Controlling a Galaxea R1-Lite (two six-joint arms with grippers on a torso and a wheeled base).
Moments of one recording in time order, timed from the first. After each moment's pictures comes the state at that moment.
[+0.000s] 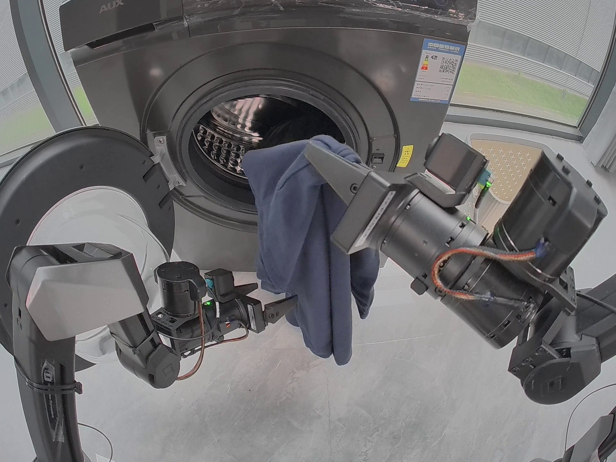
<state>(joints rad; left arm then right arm) -0.38 2.29 -0.71 -1.37 -0.33 -0.20 0.94 1.75 -0.88 -1.23 -0.13 0.31</state>
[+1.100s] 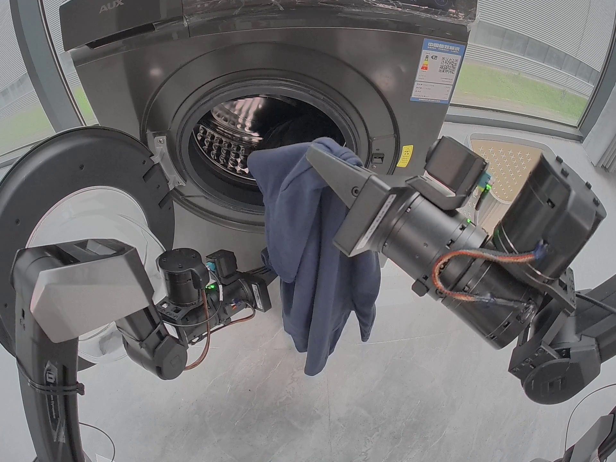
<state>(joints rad) -0.39 2.30 -0.79 -1.43 -0.29 -0.23 0.93 1.75 -0.87 -1.23 -0.13 0.31</state>
